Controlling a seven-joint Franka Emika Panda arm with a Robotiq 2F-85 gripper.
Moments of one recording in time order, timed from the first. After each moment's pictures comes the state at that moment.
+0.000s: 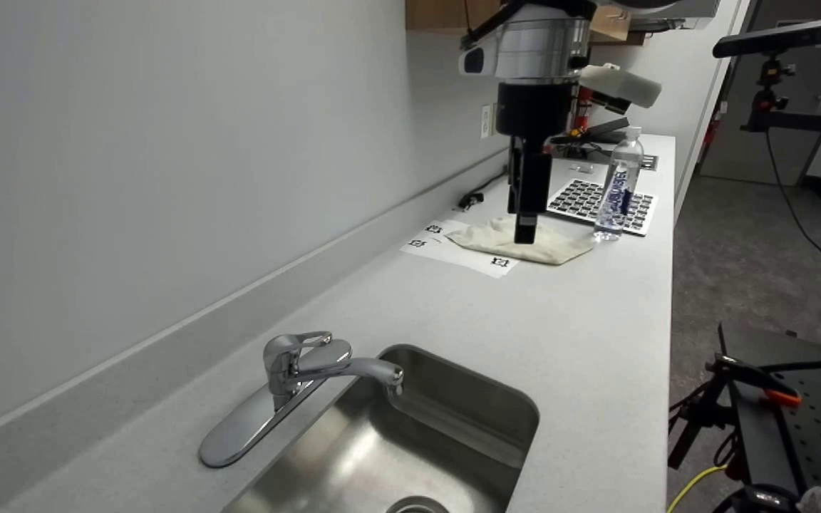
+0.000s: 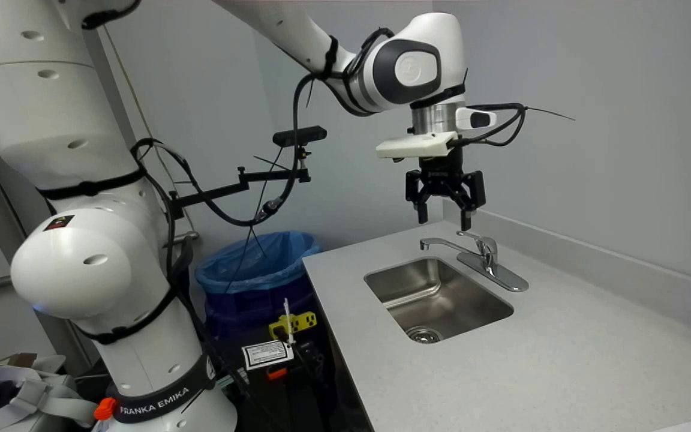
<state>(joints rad) 0.06 -0.03 0.04 -2.25 -0.03 2.21 -0.29</state>
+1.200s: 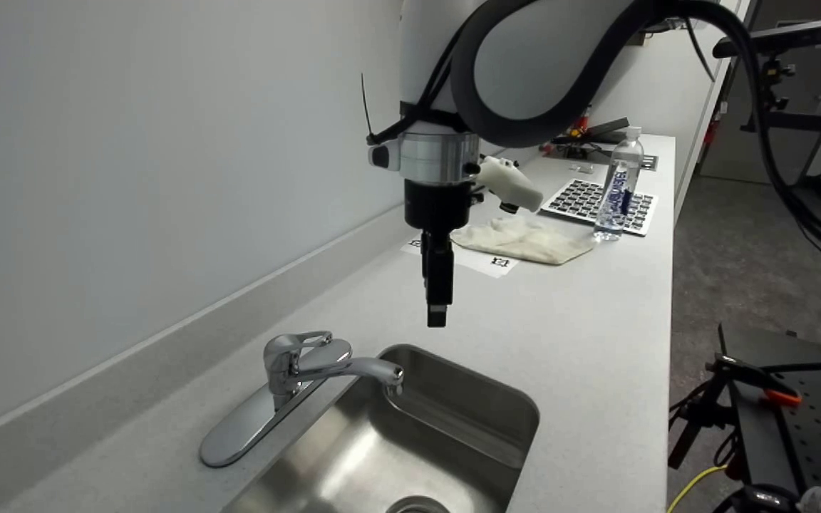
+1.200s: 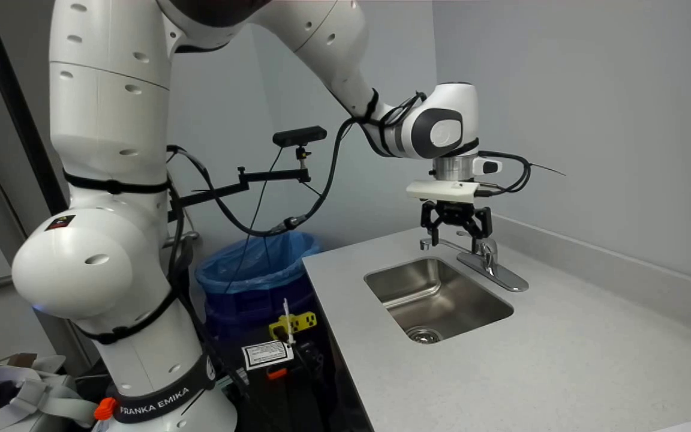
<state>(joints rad) 0.06 0.35 0.14 -2.02 -0.01 2.36 -0.35</state>
